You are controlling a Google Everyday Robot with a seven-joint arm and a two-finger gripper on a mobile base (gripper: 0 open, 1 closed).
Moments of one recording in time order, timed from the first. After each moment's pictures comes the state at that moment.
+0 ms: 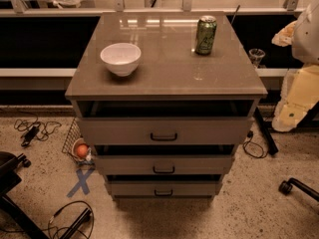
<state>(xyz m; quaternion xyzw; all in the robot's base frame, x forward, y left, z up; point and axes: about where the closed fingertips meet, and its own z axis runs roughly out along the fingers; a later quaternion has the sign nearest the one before) 0.439 -0.216 0.978 -0.60 0.78 -0.04 0.17</state>
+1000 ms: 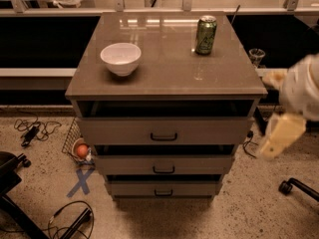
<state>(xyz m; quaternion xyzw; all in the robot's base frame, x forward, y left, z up) 0.449 -0.228 0.888 -0.58 0.78 0.01 0.23</state>
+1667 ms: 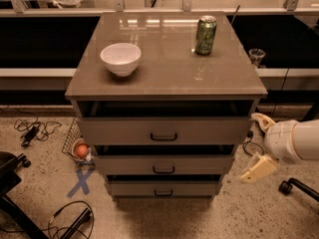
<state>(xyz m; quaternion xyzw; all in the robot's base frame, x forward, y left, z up) 0.465 -0.237 0.746 -0.55 0.76 0.06 0.34</state>
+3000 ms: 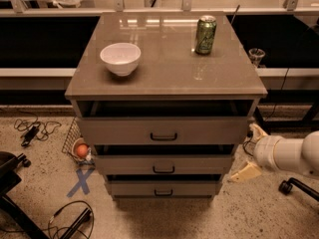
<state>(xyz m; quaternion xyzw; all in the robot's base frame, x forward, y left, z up) 0.510 -0.262 0.658 -0.49 0.79 0.02 0.37</state>
